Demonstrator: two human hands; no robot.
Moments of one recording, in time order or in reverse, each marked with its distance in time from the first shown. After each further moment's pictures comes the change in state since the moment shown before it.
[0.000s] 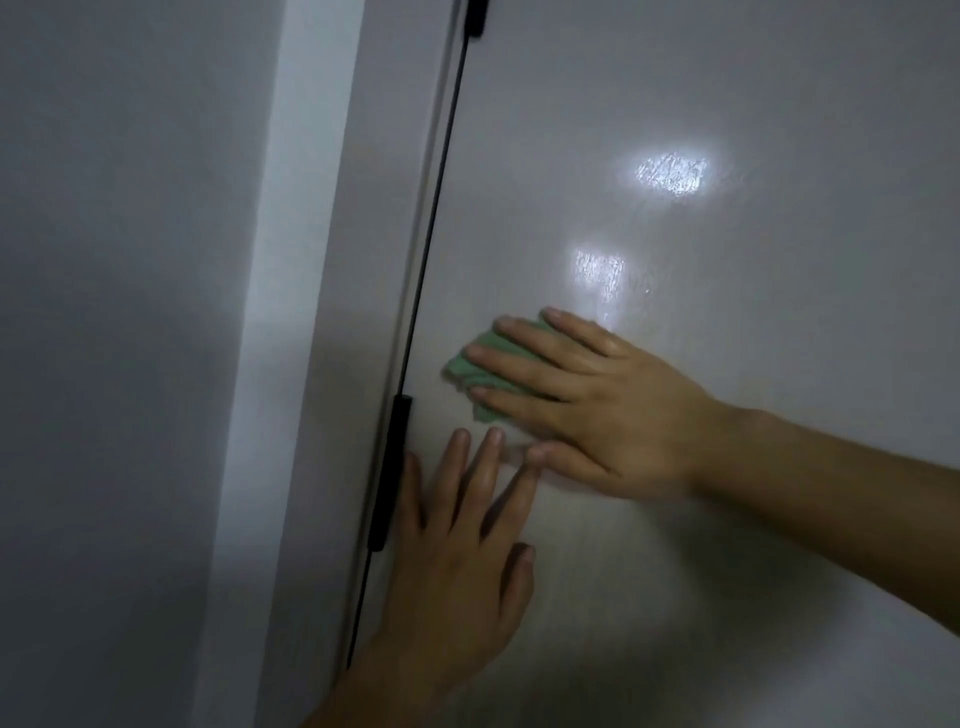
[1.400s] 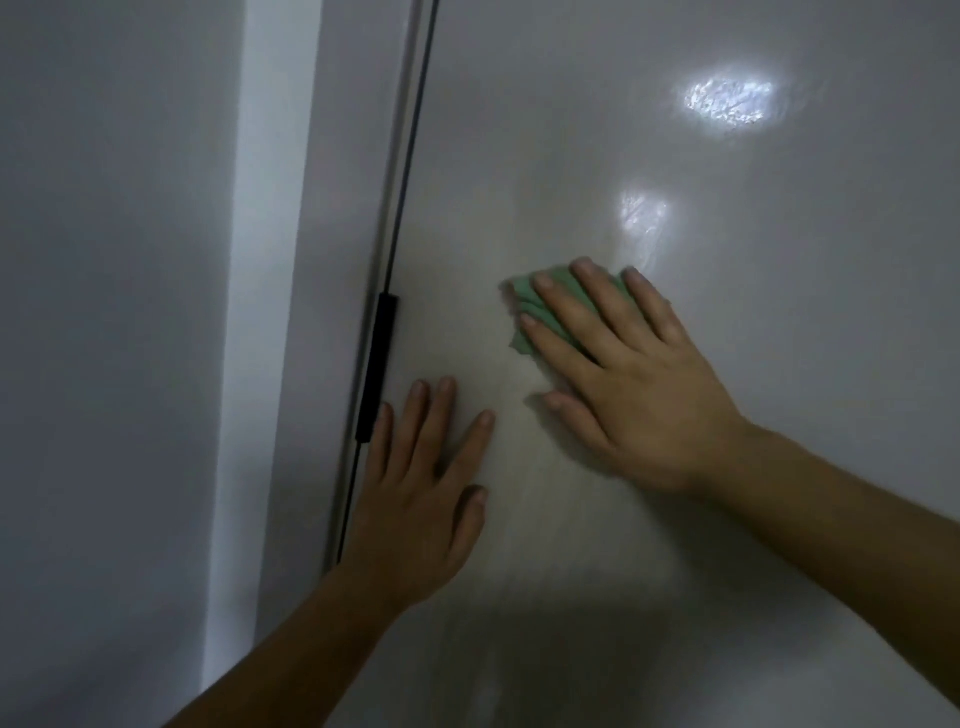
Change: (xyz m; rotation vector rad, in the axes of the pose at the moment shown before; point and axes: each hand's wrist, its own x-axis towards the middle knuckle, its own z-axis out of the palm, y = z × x) left_hand -0.041 0.001 0.009 -0.076 0.058 -0.043; right_hand -0.057 -0.042 0.036 0.045 0.132 0.293
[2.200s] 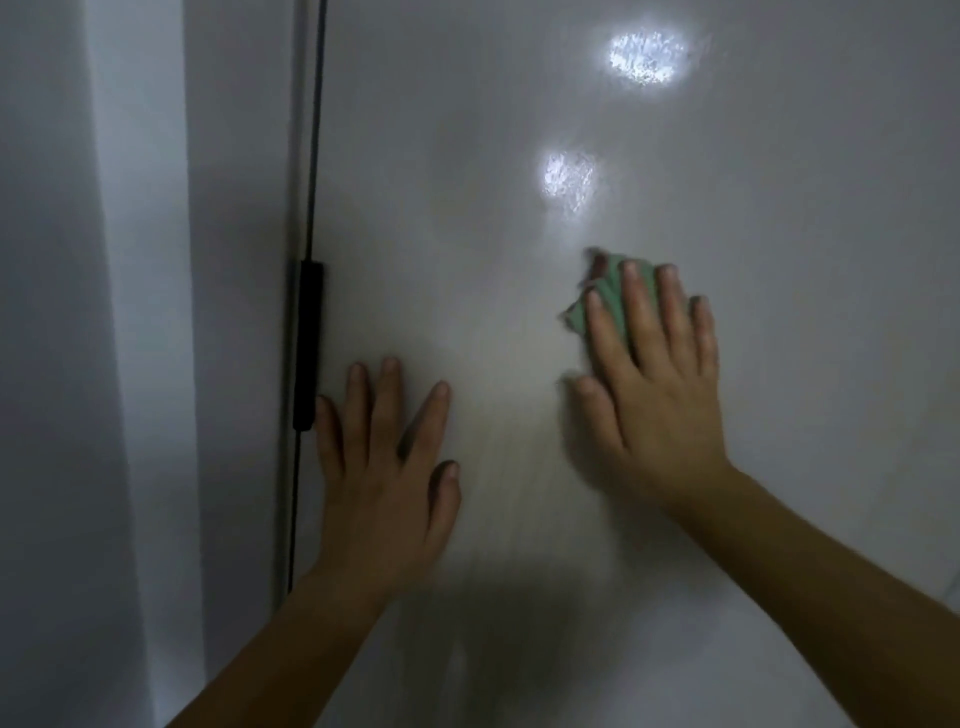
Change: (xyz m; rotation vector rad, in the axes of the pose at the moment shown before) left_hand -0.001 0.014 0.011 0.018 -0.039 -0.090; right_hand -0.066 -0.023 0.023 -0.010 0.094 0.499
